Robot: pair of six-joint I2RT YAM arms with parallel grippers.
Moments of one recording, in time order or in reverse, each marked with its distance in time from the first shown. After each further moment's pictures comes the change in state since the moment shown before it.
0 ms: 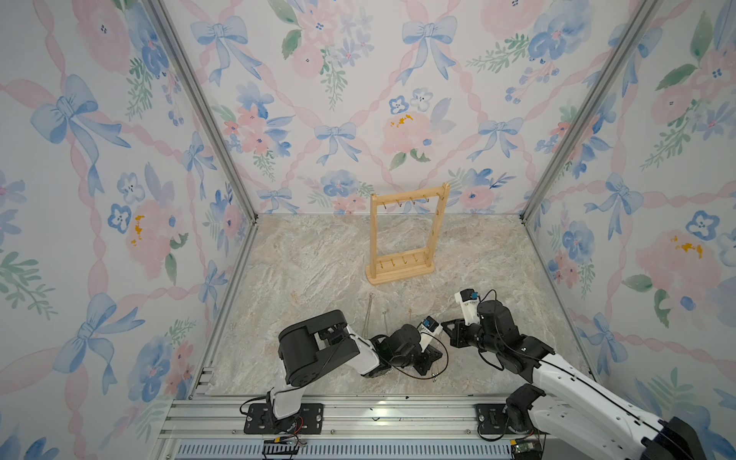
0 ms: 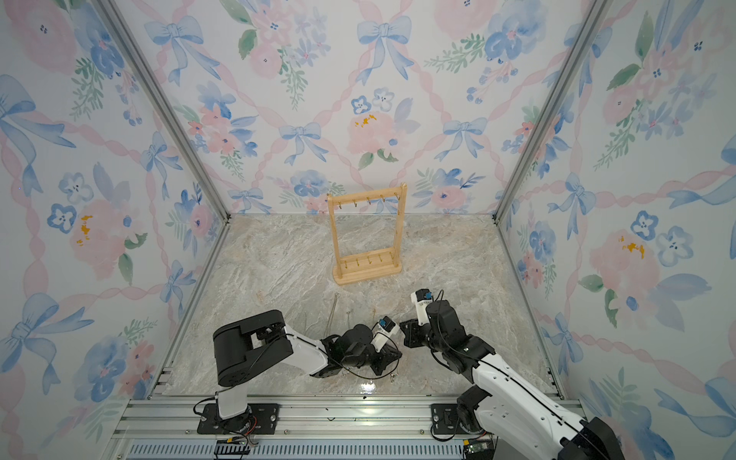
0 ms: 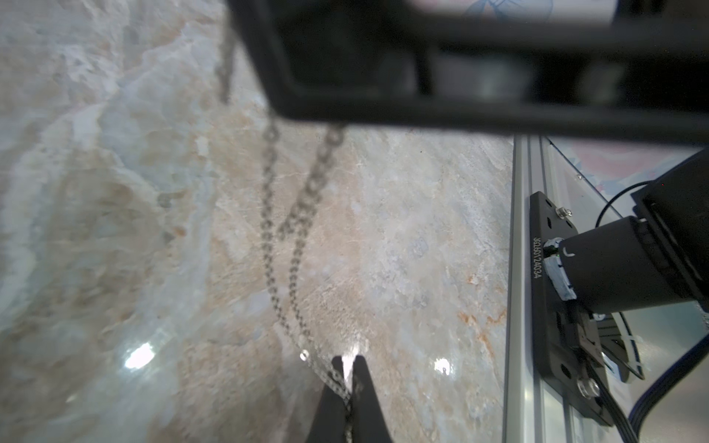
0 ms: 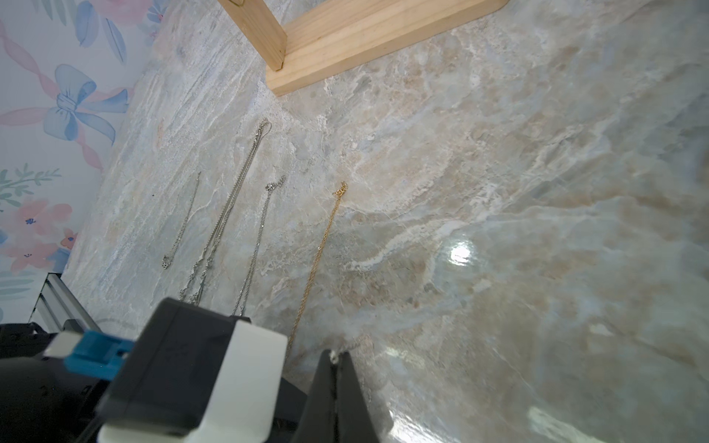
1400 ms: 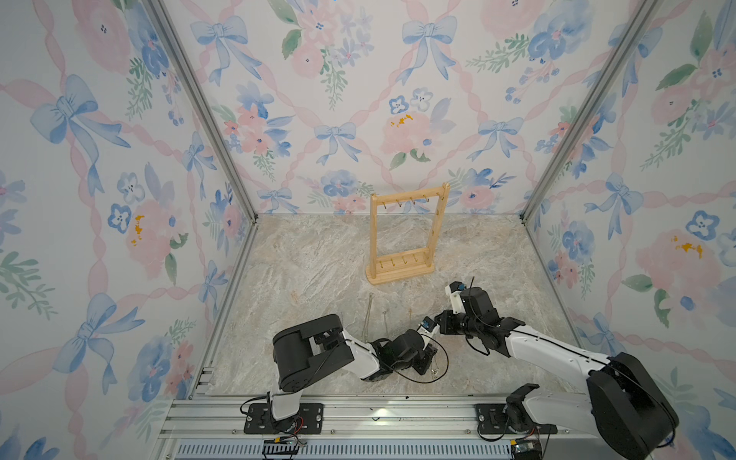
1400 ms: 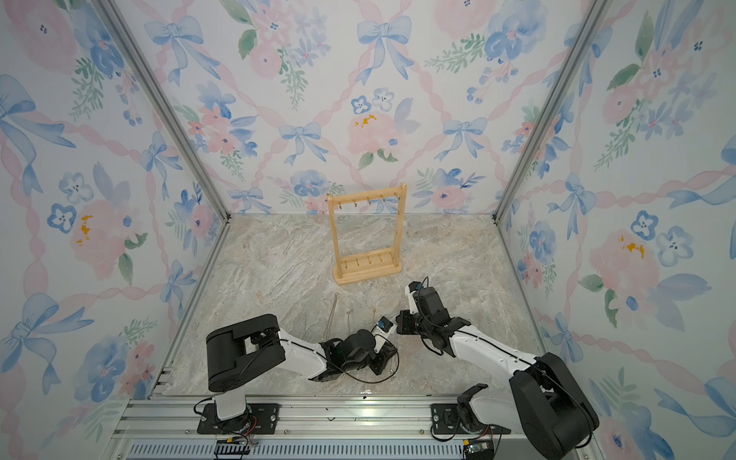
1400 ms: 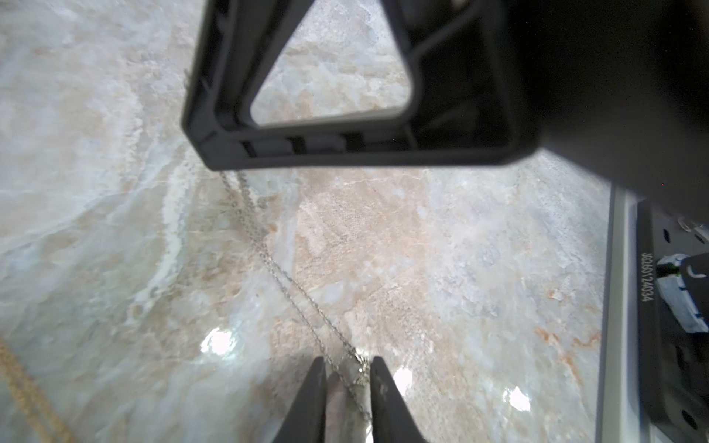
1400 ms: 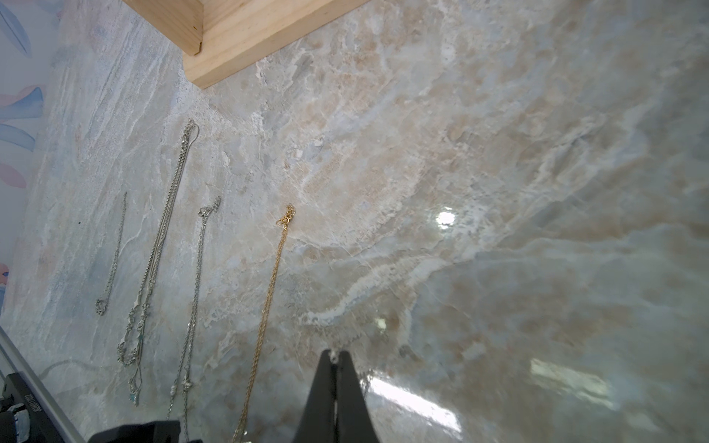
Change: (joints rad) left arm -0.055 -0.053 0.000 -0.114 -0.254 0.056; right arm -0.043 0.343 0.076 0.143 0.004 0.022
